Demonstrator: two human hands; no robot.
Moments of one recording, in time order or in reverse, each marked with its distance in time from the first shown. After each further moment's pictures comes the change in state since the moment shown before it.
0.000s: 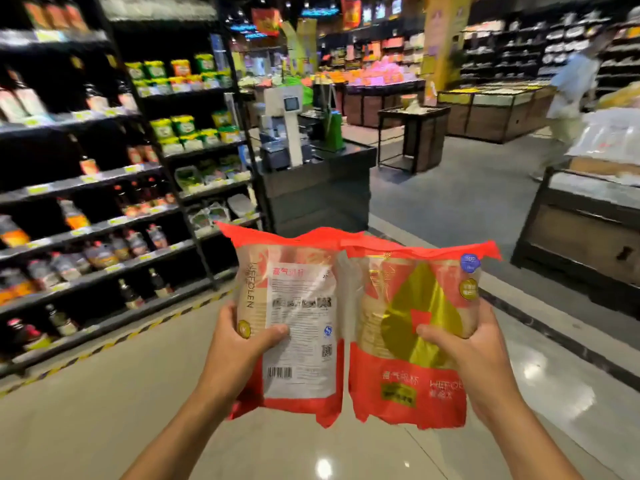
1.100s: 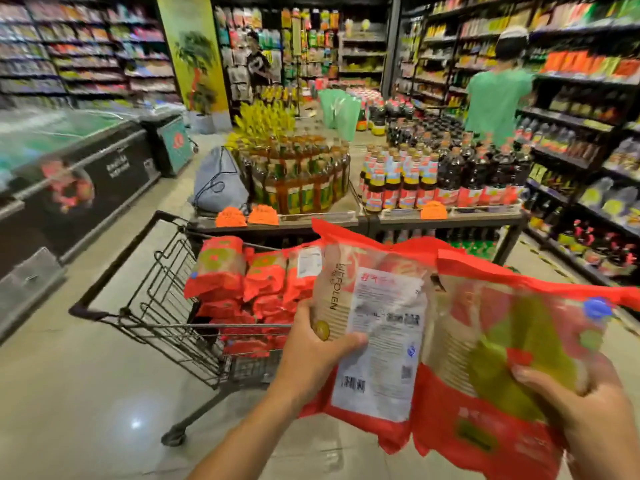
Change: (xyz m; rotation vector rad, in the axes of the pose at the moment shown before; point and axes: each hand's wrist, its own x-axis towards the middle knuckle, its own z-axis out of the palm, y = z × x) left_hand -0.864 -0.104 -0.456 -0.138 1.826 -0.084; right_hand -0.831 -0.023 0.367 0.066 -1.846 0.071
